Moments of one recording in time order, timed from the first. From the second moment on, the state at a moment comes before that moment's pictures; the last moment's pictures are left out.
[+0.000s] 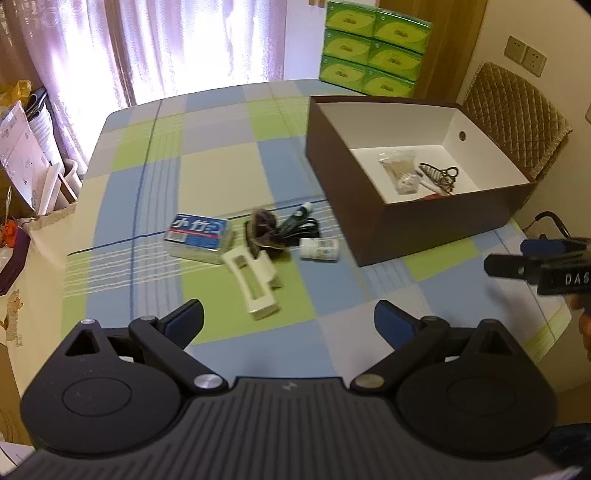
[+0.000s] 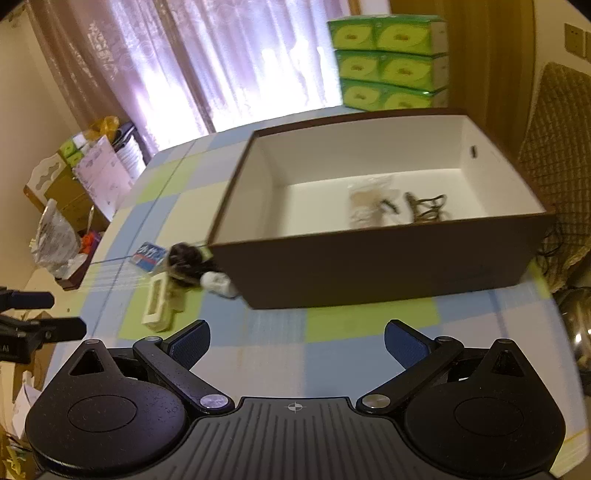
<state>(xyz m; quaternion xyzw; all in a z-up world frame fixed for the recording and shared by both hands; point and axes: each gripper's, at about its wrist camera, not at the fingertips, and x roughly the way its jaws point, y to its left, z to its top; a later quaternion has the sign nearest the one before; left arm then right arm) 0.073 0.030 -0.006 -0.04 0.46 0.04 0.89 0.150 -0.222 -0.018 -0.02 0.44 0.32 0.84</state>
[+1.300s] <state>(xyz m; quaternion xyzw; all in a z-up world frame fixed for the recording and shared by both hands) 0.069 0.200 -0.091 -0.06 0.53 0.07 0.84 0.122 -0.016 -0.109 -0.08 0.45 0.38 0.80</state>
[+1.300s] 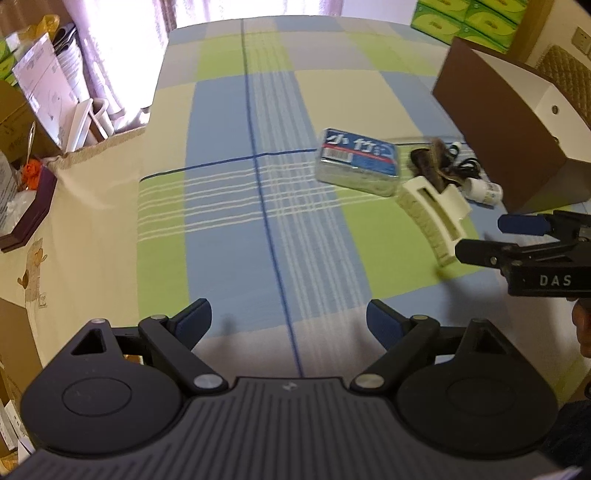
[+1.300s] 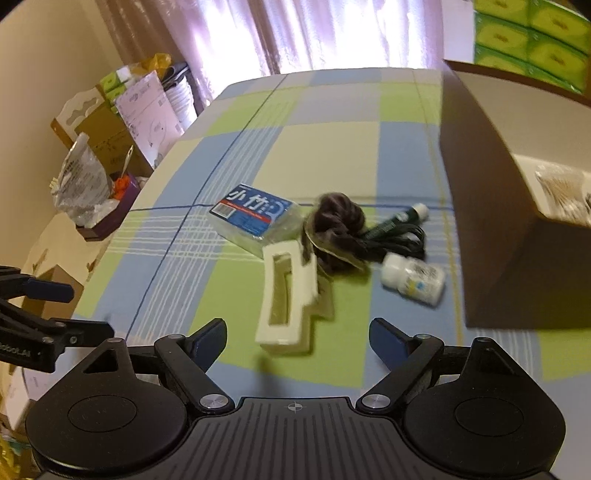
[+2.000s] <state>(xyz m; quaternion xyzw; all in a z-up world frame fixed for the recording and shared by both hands) 0.097 0.200 -0.098 -0.05 0.54 0.06 0.84 0.122 -0.016 -0.123 -0.16 0.44 0.39 0.79</state>
